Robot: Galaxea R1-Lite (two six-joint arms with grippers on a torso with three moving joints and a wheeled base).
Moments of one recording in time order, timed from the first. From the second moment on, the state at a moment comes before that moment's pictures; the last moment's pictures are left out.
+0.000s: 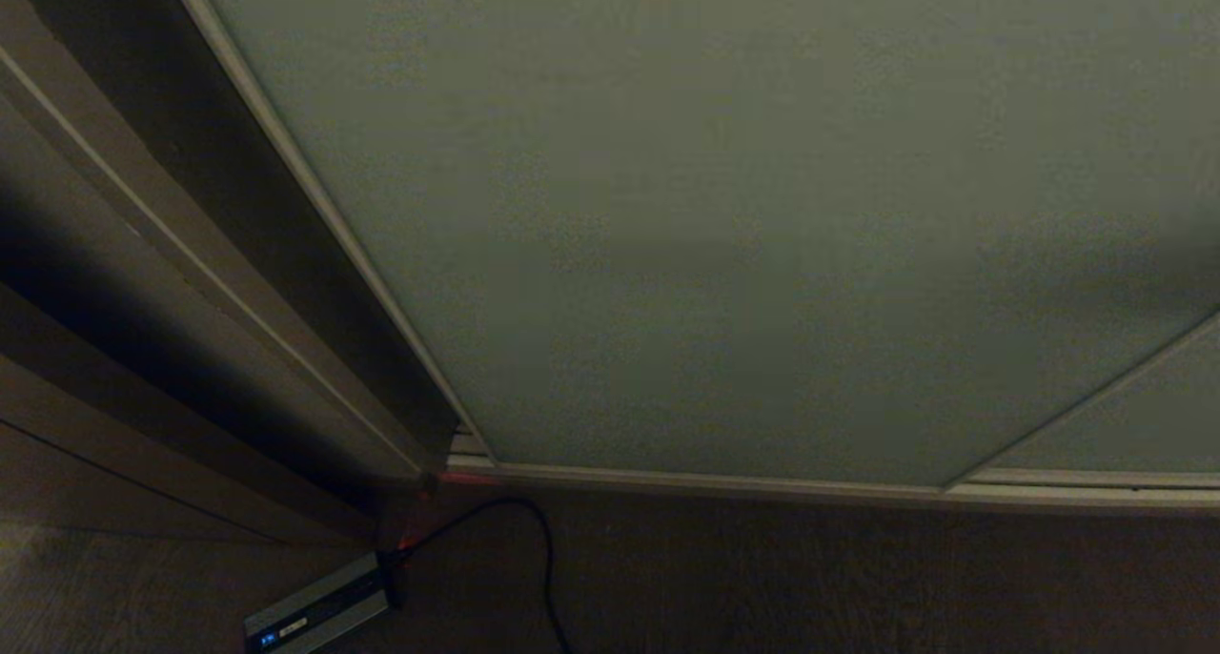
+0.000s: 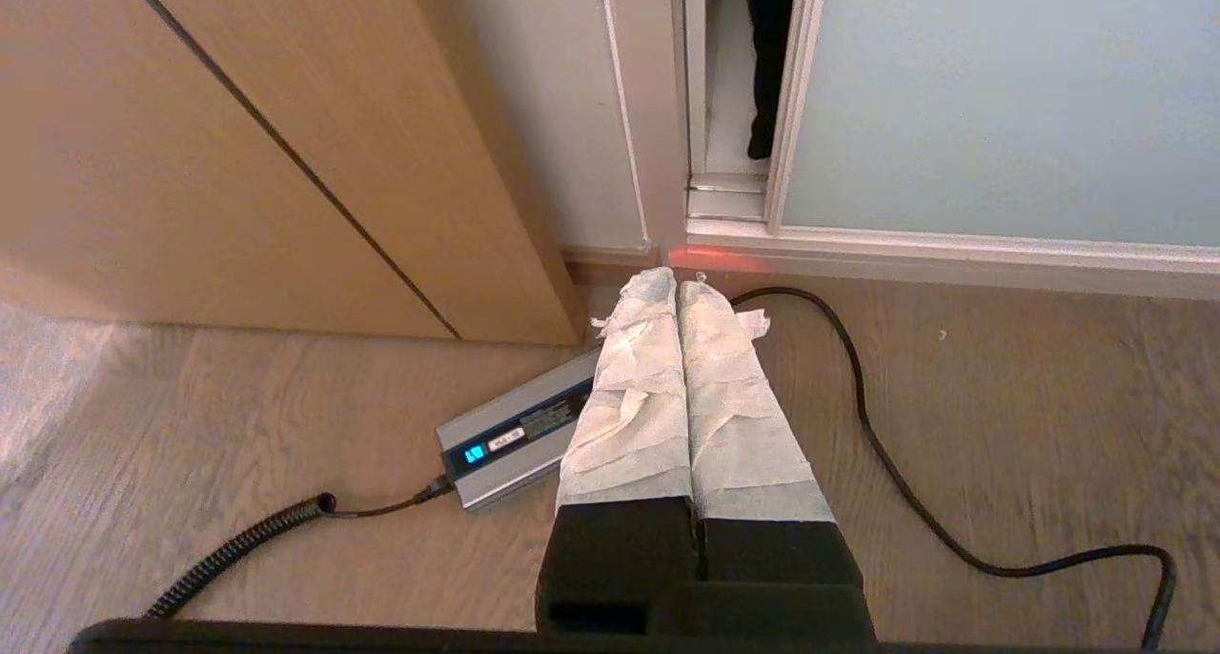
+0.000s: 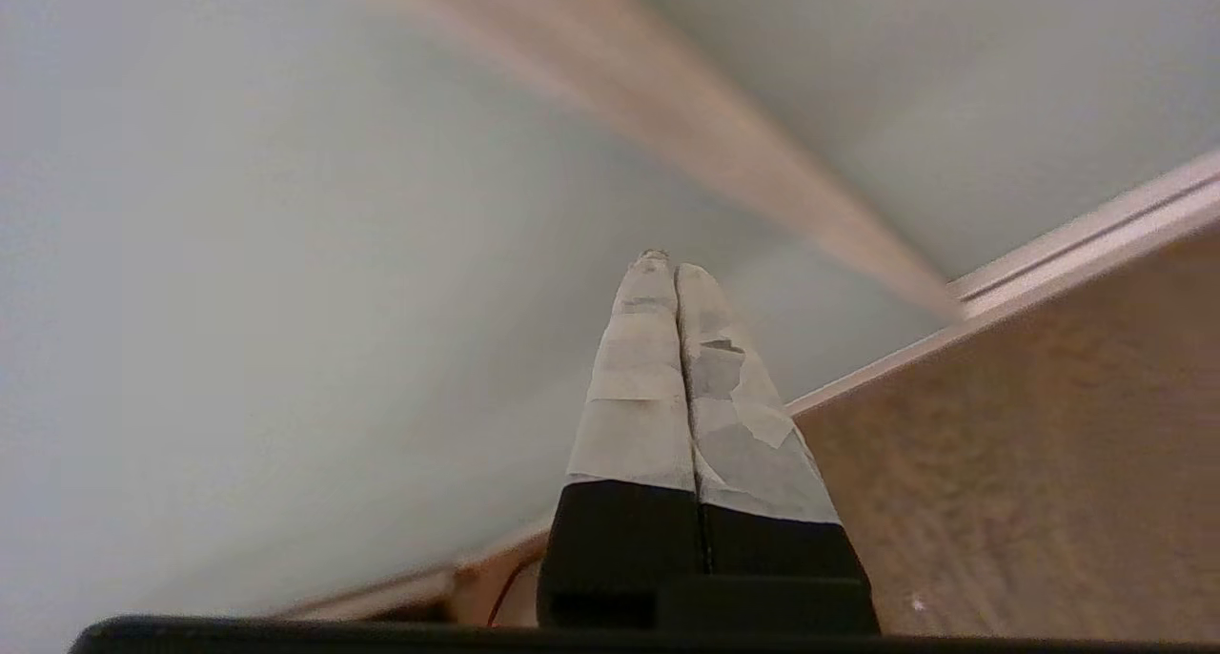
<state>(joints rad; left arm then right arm) -0.01 0.00 -0.05 0.04 0.09 0.09 -0.97 1.39 -1.29 0.14 0.89 0.56</state>
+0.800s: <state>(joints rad) -0.01 0.00 -0.05 0.04 0.09 0.09 -0.96 1.59 -1.40 0.06 0.88 0.54</state>
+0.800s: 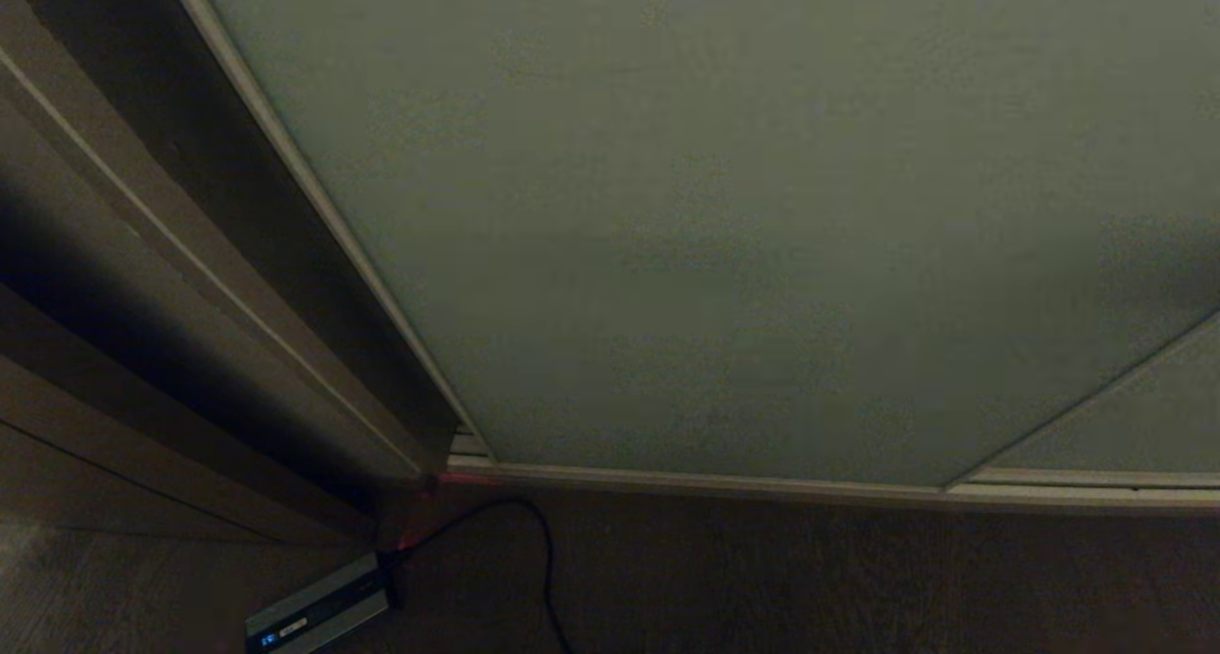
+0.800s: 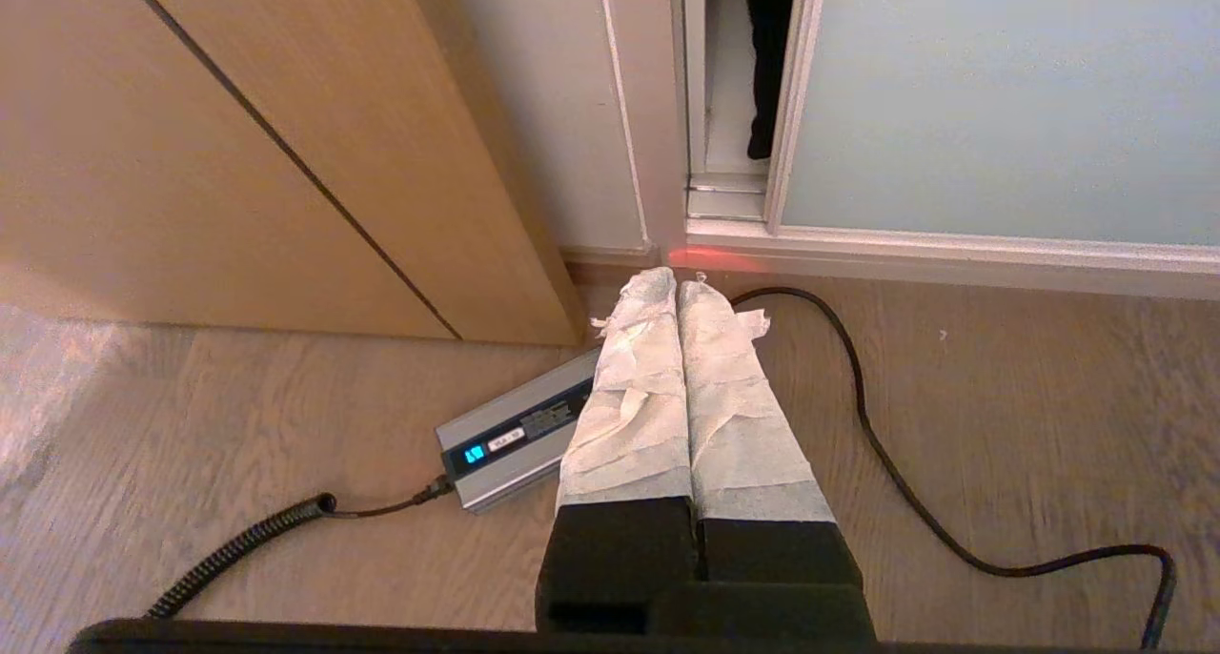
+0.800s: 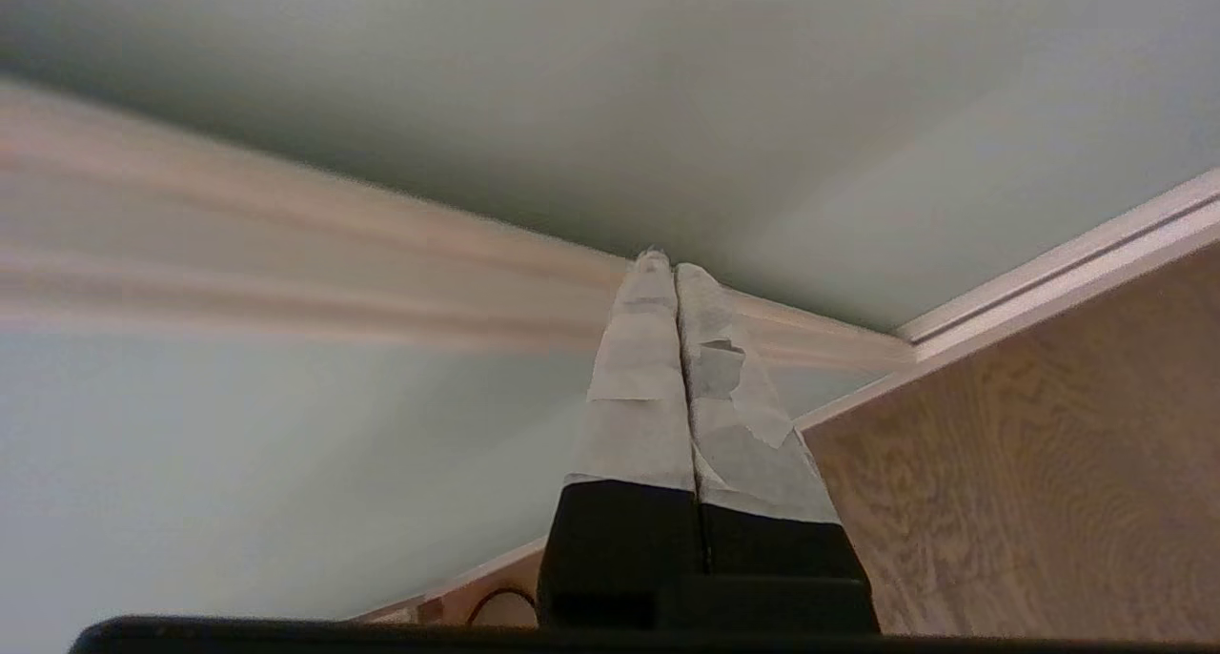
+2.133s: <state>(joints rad) -0.01 0.00 -0.05 0.04 0.09 0.09 -0.84 1.57 -1.35 0.00 0.89 0.54</state>
